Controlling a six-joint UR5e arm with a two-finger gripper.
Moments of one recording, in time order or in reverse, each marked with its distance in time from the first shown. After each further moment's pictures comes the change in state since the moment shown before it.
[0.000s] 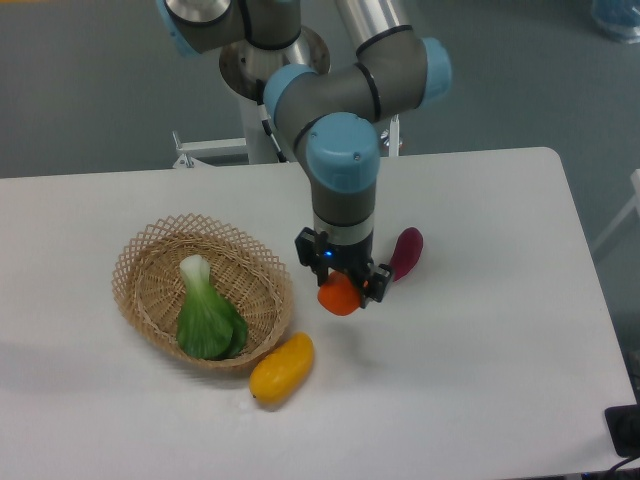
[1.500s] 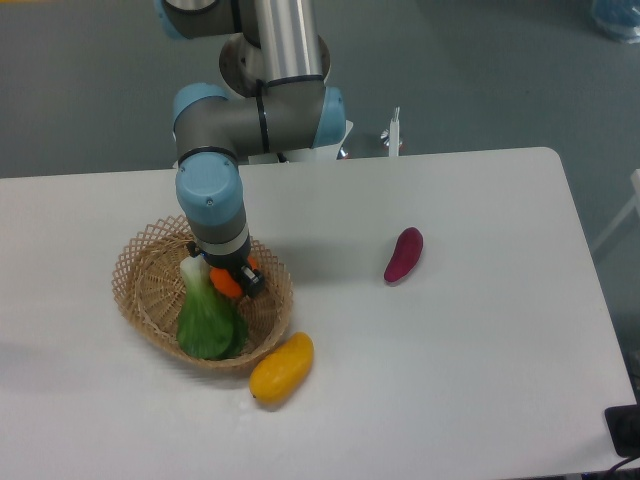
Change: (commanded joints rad) arm -0.275 0.029 -0.212 -0.018 0.005 -0.008
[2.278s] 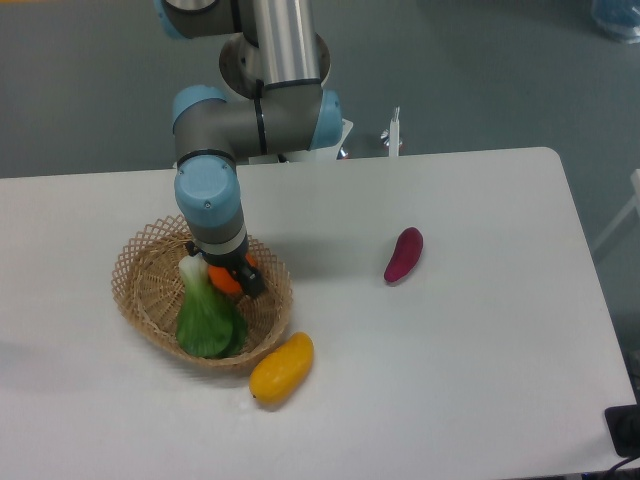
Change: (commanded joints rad) arm -0.025 -0.023 -0.032 0.017 0.002 -0.009
